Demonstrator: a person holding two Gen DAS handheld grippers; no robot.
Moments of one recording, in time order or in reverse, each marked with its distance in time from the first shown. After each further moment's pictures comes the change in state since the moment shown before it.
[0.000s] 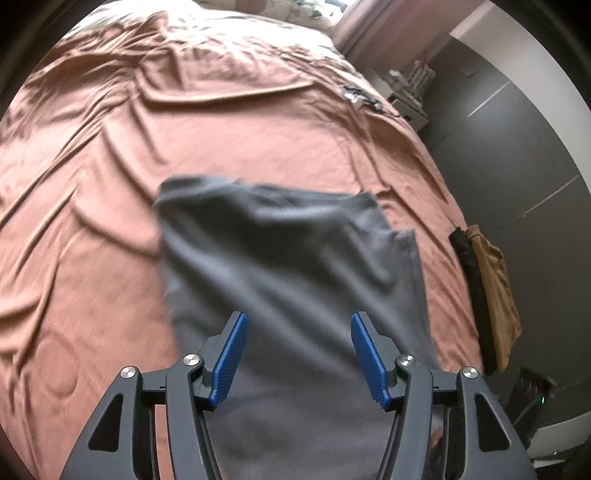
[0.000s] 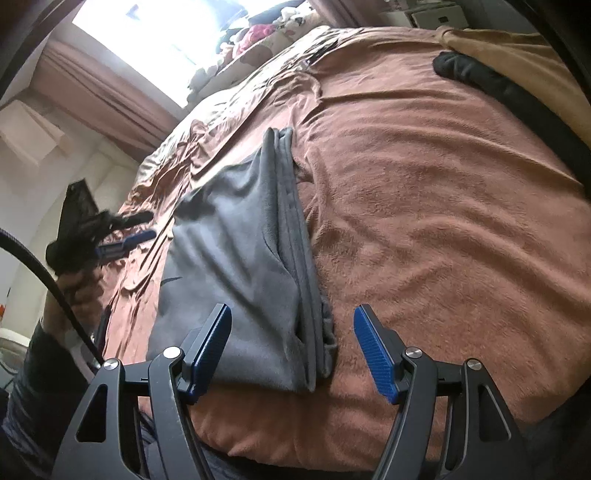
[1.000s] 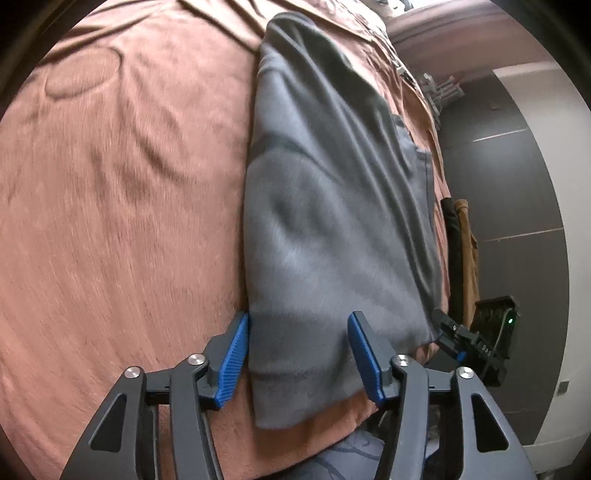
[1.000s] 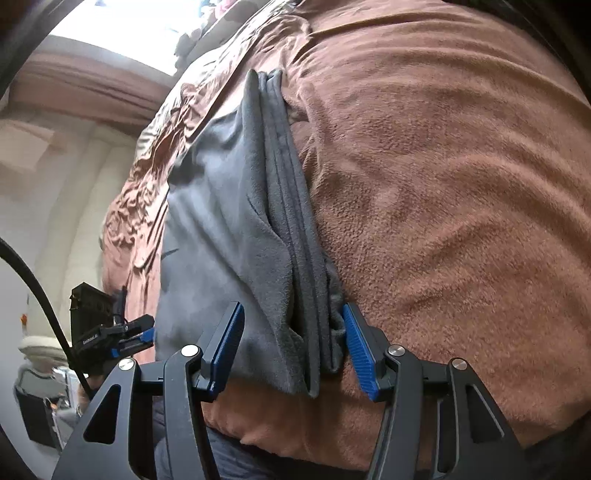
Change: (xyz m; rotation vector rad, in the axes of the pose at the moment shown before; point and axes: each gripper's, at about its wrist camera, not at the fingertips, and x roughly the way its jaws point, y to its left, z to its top) left arm 0.004 0.045 -0.152 -0.296 0.122 -0.184; right arm 0.047 -0.014 0.017 0.069 0.203 0.062
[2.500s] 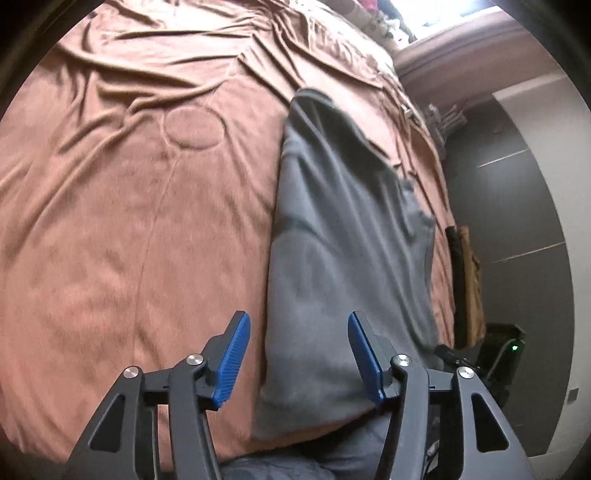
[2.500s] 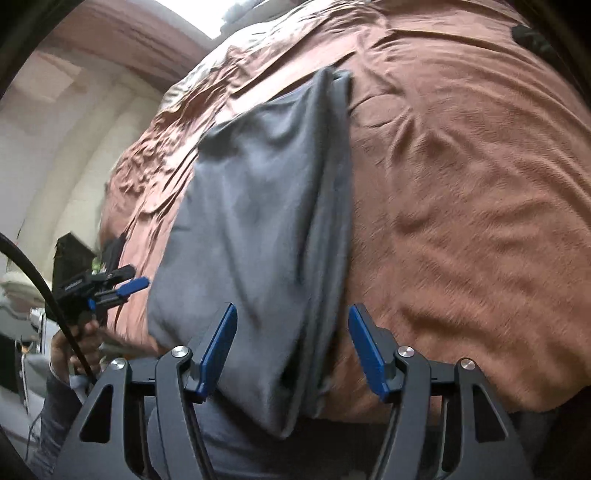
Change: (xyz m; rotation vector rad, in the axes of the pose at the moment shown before) left arm -0.092 0.040 -0.011 -0.003 -0.134 0.036; right arm 0.037 0.050 0.011 -0.148 0.027 -0.035
